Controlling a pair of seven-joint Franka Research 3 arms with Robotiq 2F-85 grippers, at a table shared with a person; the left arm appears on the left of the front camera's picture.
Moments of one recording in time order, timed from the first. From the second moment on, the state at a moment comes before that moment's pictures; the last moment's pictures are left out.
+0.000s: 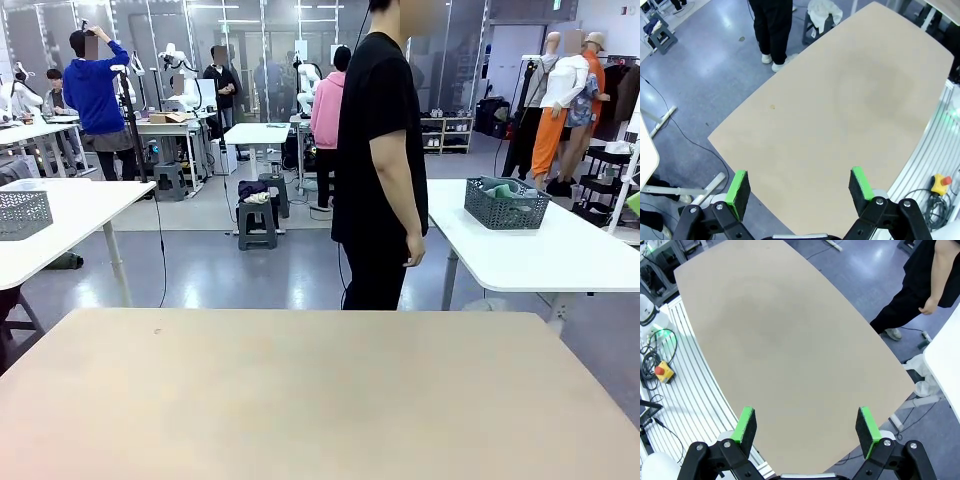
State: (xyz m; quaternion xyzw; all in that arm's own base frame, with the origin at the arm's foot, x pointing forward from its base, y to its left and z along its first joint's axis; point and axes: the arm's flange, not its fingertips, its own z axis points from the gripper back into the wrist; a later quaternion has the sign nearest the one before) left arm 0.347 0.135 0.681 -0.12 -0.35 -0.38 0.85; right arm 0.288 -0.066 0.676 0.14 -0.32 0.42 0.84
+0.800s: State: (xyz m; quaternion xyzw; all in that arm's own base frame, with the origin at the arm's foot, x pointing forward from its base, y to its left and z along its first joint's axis) left arm 0.363 0.135 0.738 -0.09 -0.35 -0.41 0.84; right arm 0.302 -0.073 0.721 0.13 -0.31 0.44 0.83
